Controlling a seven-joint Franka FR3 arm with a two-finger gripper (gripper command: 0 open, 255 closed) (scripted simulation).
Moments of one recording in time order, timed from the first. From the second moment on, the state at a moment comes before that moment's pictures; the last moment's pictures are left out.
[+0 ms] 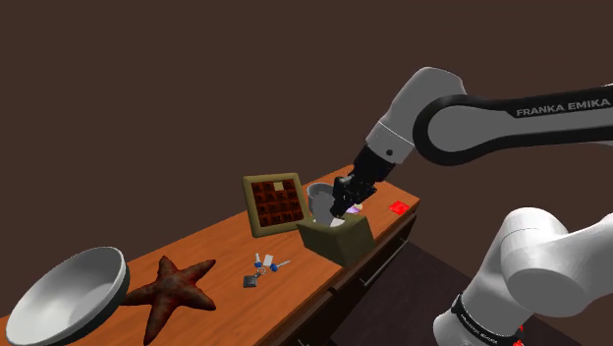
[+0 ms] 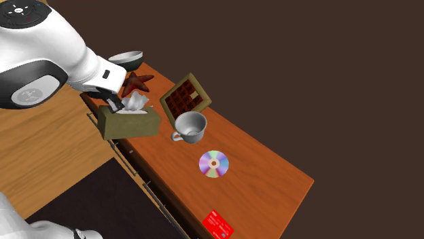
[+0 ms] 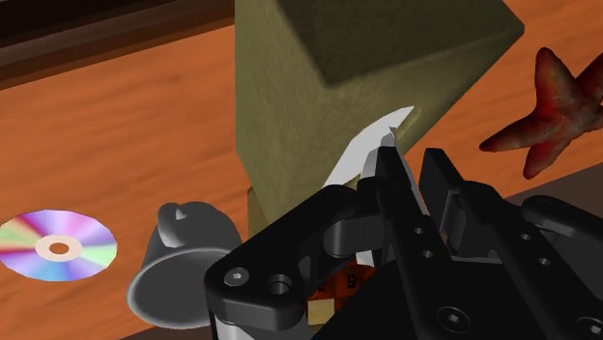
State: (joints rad) arm 0.13 -0.80 0.21 -2.79 0.50 2.30 0.28
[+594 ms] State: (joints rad) arm 0.16 -0.73 0.22 -2.87 0.56 2.45 0.23
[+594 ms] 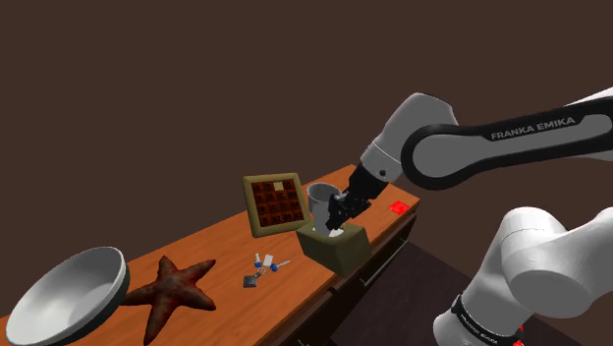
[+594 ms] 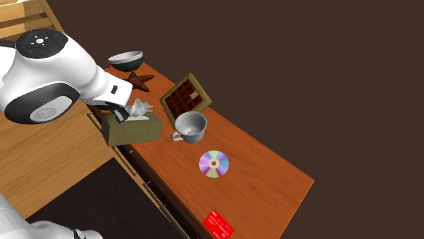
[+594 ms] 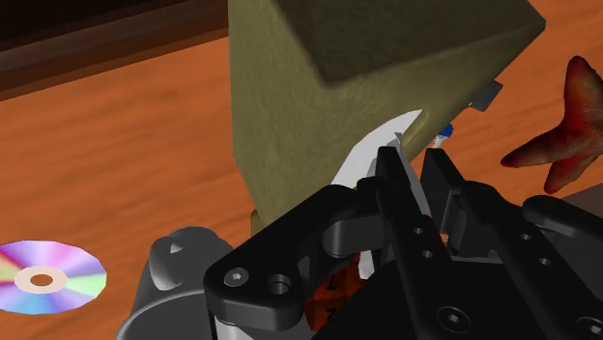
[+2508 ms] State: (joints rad) arm 0.12 -0.45 0.22 -2.65 0.37 2.40 0.05
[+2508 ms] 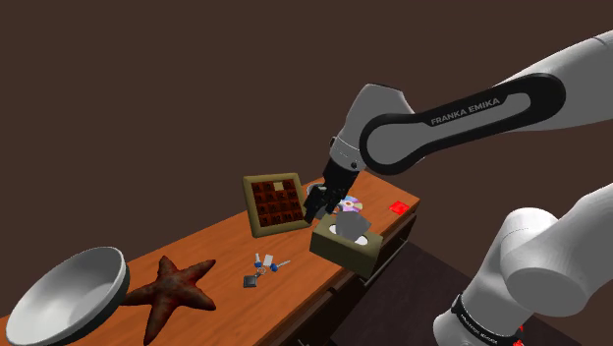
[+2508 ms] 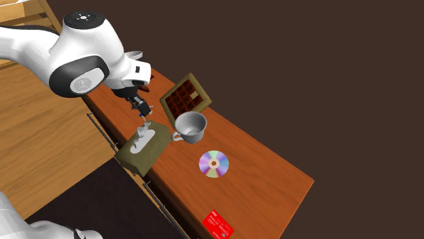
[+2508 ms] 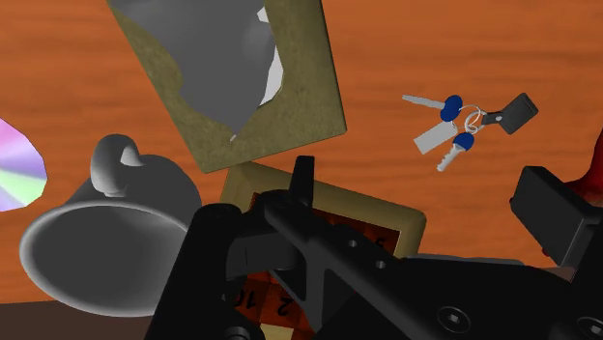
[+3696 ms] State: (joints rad) arm 0.15 -0.56 0.07 -2.75 0.48 2.41 -0.14
